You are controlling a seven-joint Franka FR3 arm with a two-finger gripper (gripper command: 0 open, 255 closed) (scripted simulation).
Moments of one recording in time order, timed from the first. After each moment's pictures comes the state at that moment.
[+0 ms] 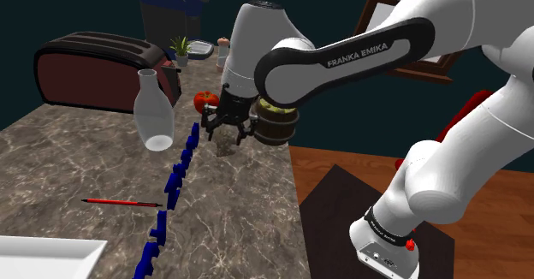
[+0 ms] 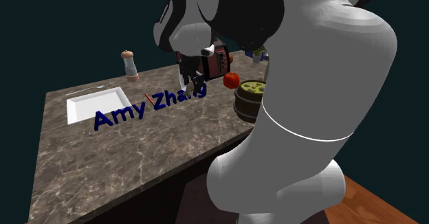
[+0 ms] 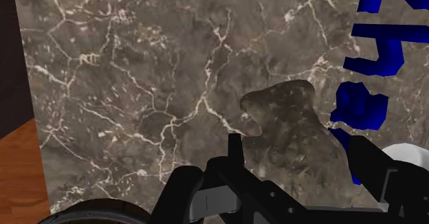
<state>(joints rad) 0.16 -0.16 0.35 -2.25 0.08 2.26 1.22</state>
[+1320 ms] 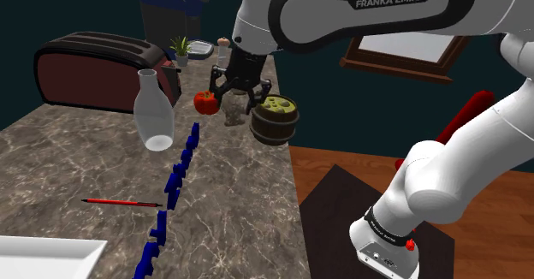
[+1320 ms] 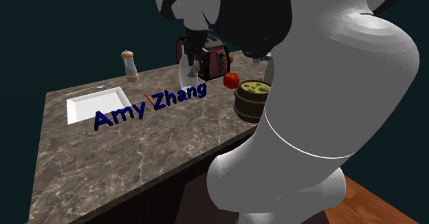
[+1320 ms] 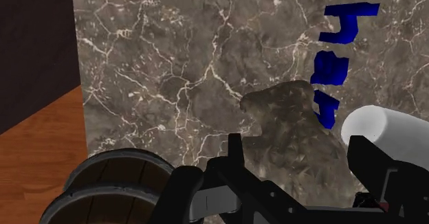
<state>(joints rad) 0.14 -0.25 0.30 -2.11 0.10 2.03 1.16</state>
